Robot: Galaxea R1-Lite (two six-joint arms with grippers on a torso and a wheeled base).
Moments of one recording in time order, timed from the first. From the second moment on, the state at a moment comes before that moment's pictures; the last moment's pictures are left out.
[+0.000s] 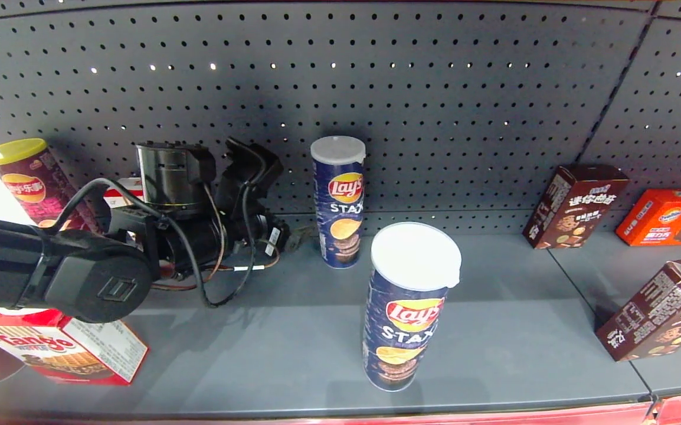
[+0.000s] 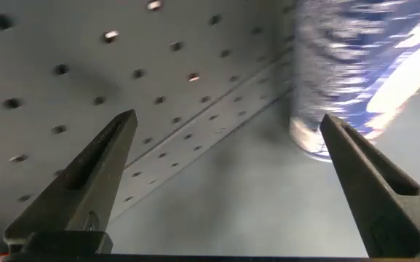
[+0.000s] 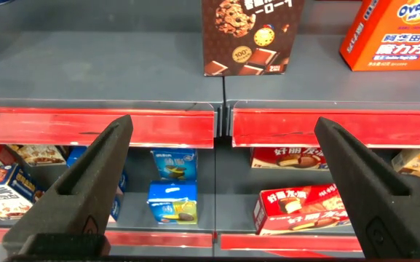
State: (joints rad) left arm -0.39 1.82 -1.02 -0.56 -0.03 0.34; right arm 0.00 0.01 0.00 -0.01 0.04 0.00
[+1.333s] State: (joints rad) left arm -0.46 1.91 -1.10 -0.56 0.00 0.39; right arm 0.00 0.01 0.00 -0.01 0.04 0.00
